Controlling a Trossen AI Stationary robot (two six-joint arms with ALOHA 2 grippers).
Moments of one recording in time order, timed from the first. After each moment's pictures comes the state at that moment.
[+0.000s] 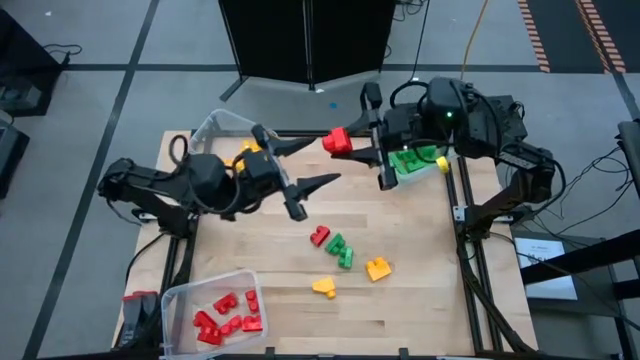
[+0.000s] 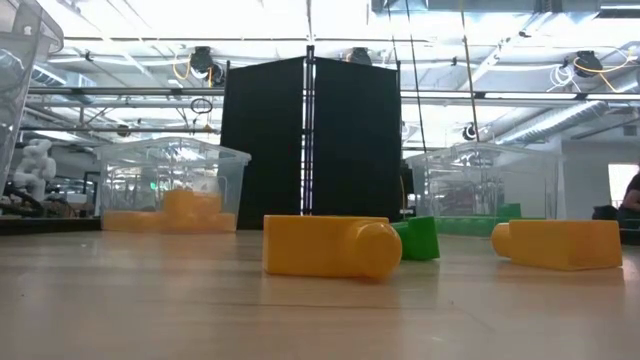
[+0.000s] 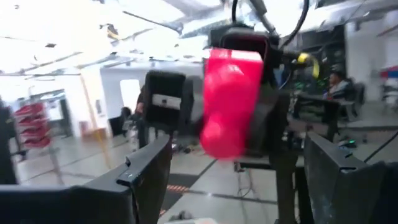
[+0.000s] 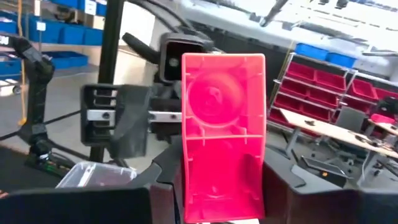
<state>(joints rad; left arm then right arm) -0.27 1.47 1.62 0.22 -0.64 0.36 -0.12 1.50 1.94 -0.37 -0.32 -0.24</state>
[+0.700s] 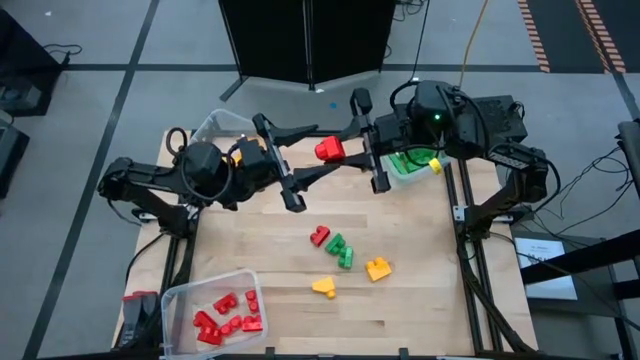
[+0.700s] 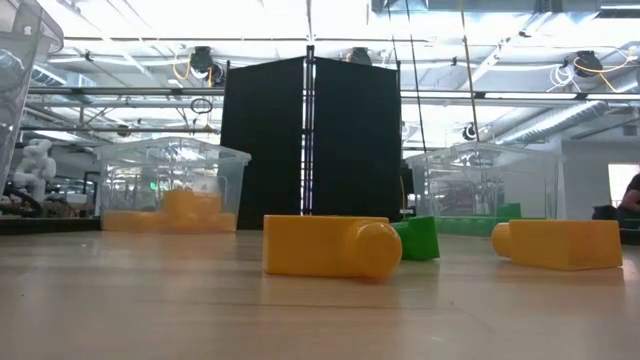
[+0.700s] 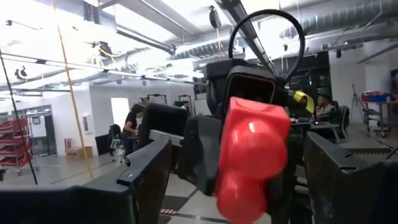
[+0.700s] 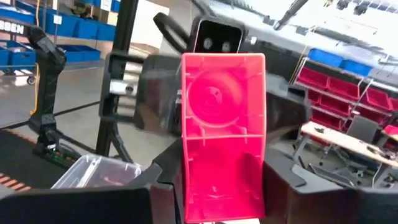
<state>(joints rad) -0.21 1.47 1.62 0.29 -0.51 0.35 -0.12 1.54 1.94 -0.34 -0.37 -0.28</state>
